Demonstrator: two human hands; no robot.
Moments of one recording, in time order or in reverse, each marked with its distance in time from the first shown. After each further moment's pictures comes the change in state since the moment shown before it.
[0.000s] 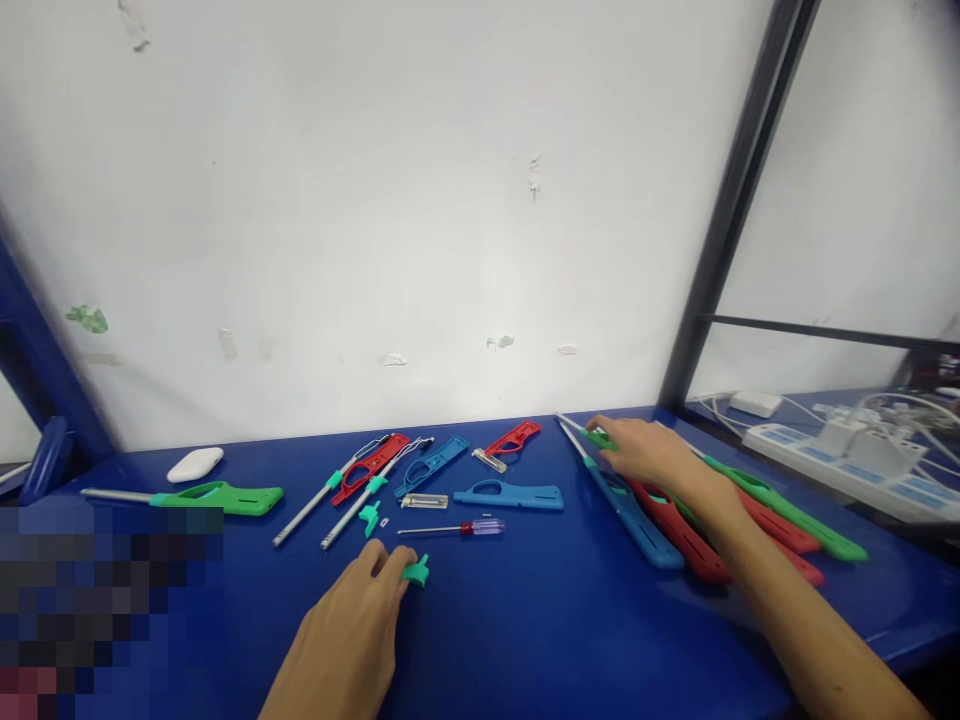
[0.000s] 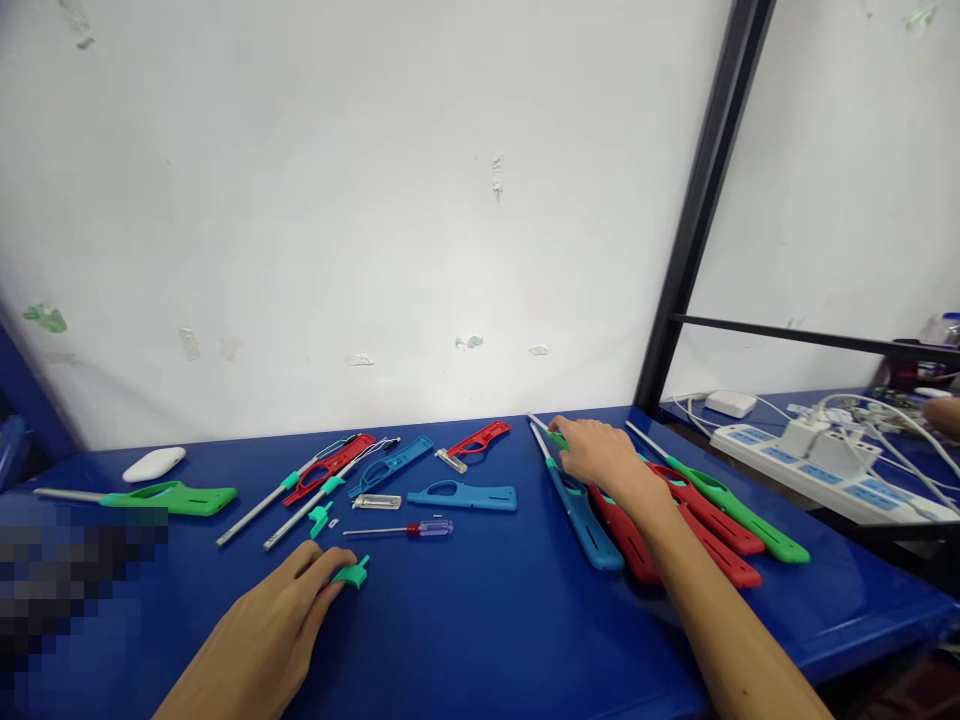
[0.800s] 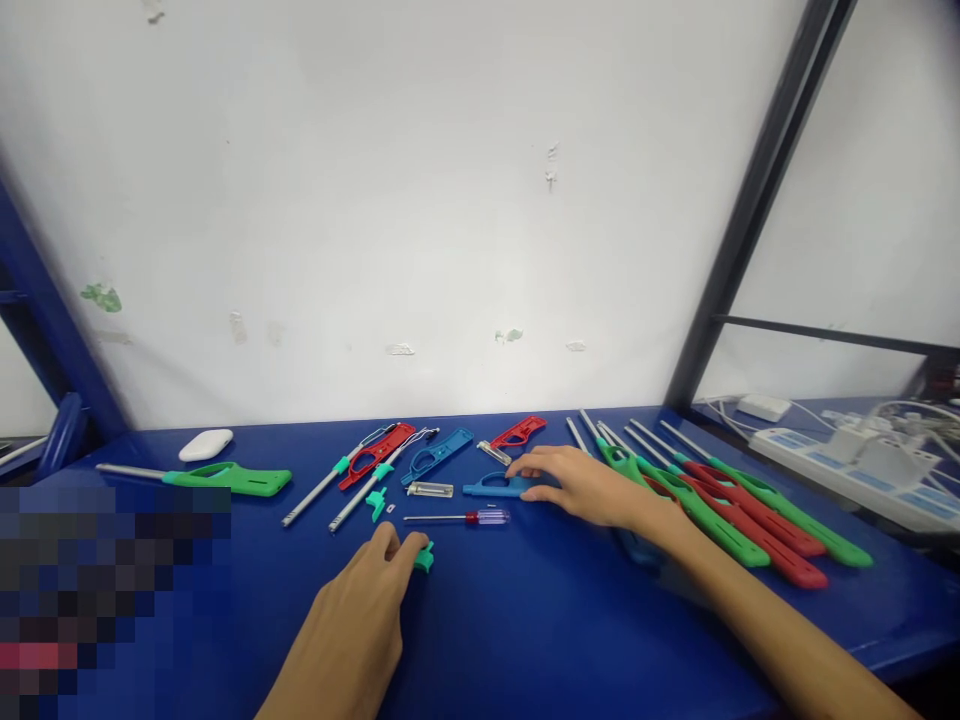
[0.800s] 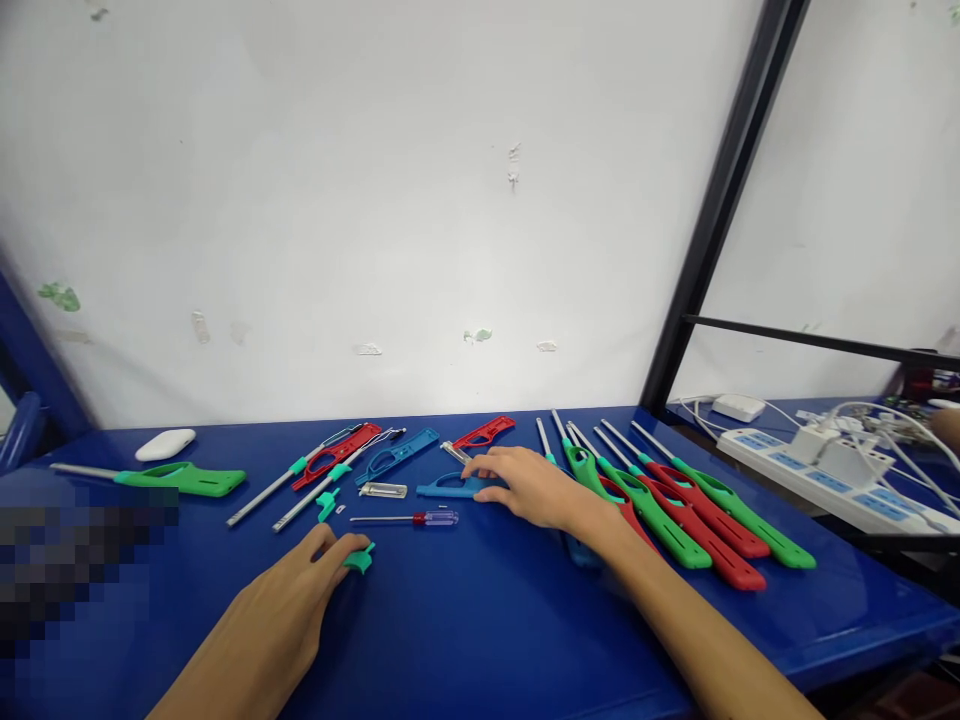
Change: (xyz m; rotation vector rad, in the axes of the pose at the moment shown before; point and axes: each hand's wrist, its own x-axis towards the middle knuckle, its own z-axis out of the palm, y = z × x) left_hand 0.000 0.002 -0.003 0.090 -0.056 0.017; right_hand -0.021 -0.065 0.024 0.352 -0.034 -0.740
